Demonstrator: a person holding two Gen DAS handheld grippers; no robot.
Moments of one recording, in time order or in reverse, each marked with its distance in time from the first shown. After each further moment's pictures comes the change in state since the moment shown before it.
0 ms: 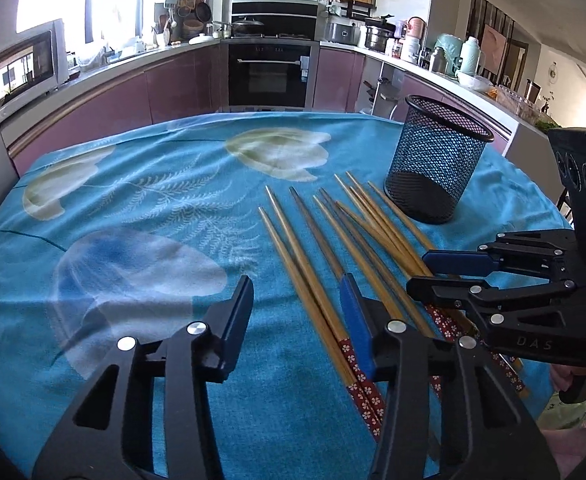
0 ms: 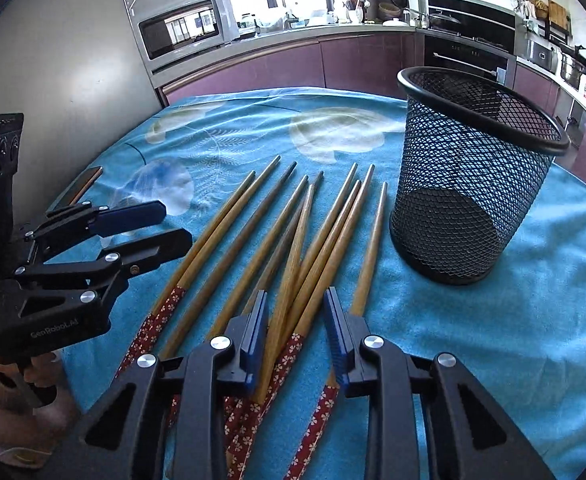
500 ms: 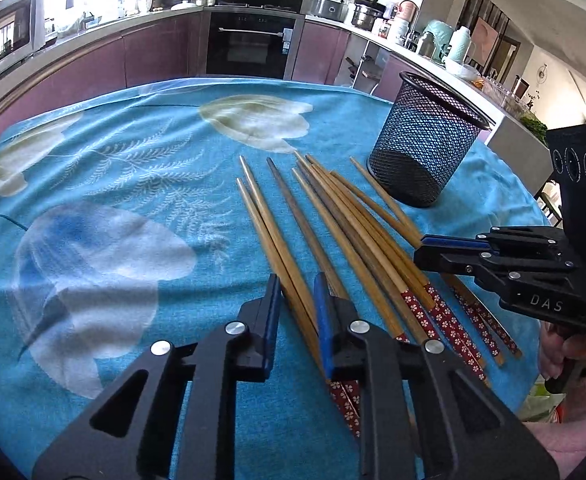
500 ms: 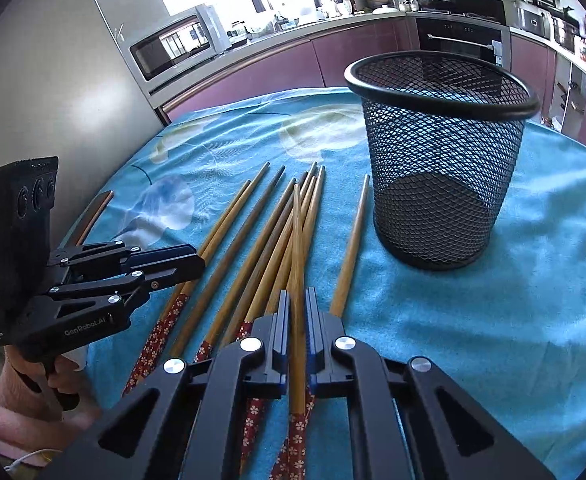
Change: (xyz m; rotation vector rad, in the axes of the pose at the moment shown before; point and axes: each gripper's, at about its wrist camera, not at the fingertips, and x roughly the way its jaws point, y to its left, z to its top) left arm 0.017 0.003 0.003 -0.042 0.098 -0.113; right arm -0.008 -0.025 -0.001 0.101 -0.008 0.084
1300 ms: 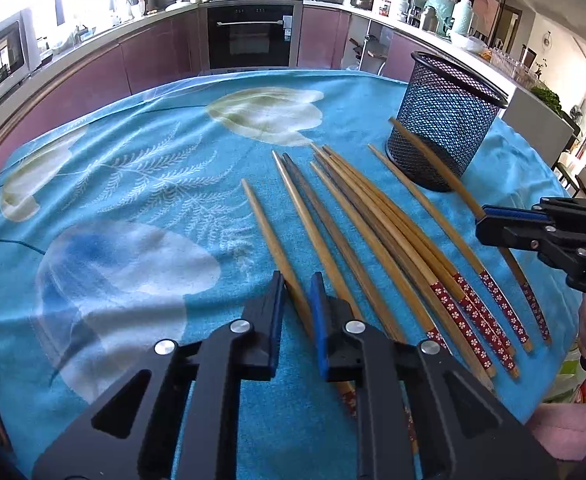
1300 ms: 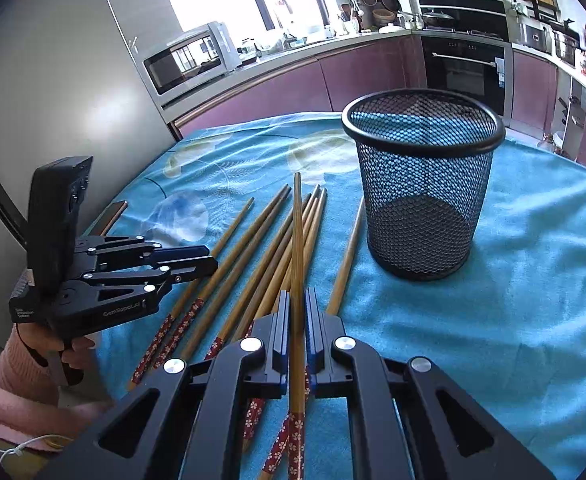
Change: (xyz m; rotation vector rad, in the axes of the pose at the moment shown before) left arm 0.004 0.003 0.008 0.073 0.057 0.079; right arm -0.027 0.004 -0.001 -0.043 -0.079 0.020
